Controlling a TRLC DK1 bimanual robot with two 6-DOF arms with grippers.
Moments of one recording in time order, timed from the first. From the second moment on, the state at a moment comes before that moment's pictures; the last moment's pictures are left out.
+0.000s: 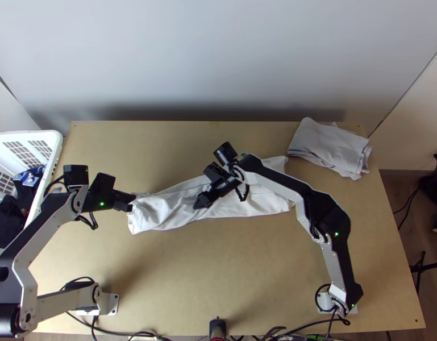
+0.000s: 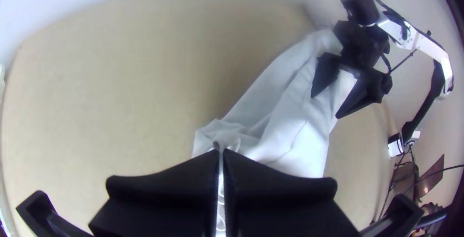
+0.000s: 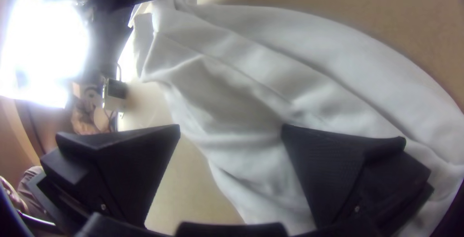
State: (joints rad) left arm 0.10 1.32 0.79 -0.48 0.53 0.33; right arm 0.72 2.20 1.70 -0.63 -0.70 0.00
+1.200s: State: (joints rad) left arm -0.25 1.43 1.40 -0.82 0.36 0.27; right arm 0.68 2.17 1.66 -0.59 -0.65 0.05
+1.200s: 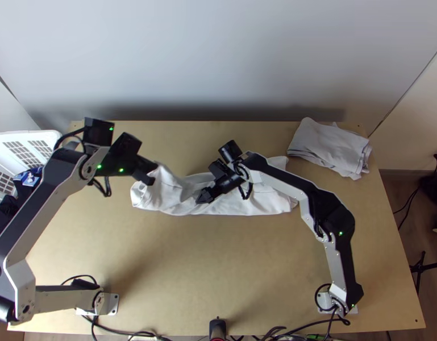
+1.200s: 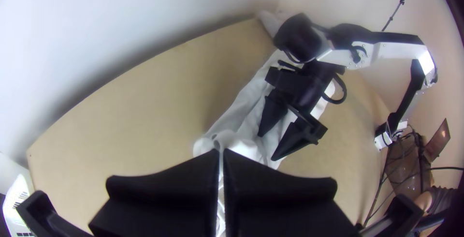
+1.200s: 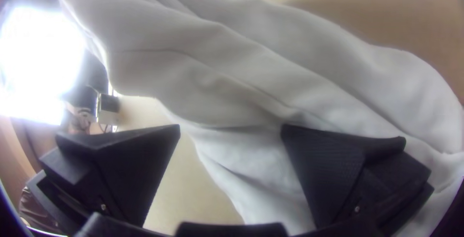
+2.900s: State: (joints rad) left arm -0.66 2.12 2.26 -0.91 0.30 0.26; right arm 0.24 1.56 1.20 -0.39 -0.39 0.03
